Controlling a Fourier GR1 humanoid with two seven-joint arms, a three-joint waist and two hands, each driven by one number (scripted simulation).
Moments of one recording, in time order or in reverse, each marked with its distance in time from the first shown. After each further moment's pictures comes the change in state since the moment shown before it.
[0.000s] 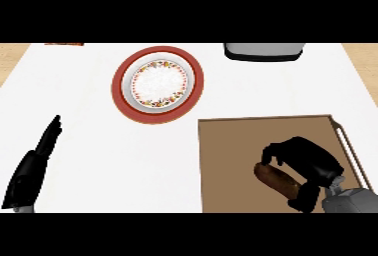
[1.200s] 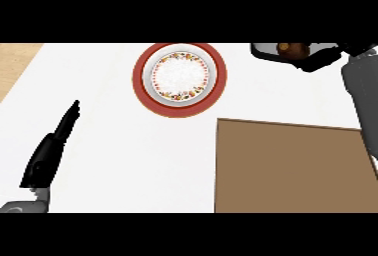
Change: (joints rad) left arm -0.114 -0.017 -0.052 0.024 -0.023 -0.032 0.002; right arm -0.849 -0.033 -0.406 0.791 -0.092 -0.350 -0.286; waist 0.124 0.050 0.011
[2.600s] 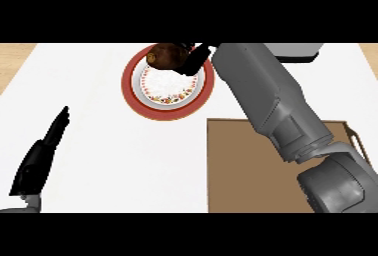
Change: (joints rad) left arm 0.042 0.003 0.051 0.007 0.000 -0.008 -0.001; right arm -0.497 0.401 0.029 0.561 -0.029 -0.020 -0.061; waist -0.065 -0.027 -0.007
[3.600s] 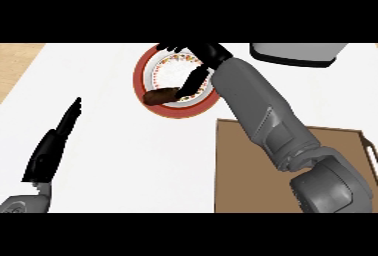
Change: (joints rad) left arm -0.076 -0.019 -0.028 0.024 -0.023 -0.021 0.011; right arm 0.042 0.036 -0.044 0.166 -0.161 -0.072 0.086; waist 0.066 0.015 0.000
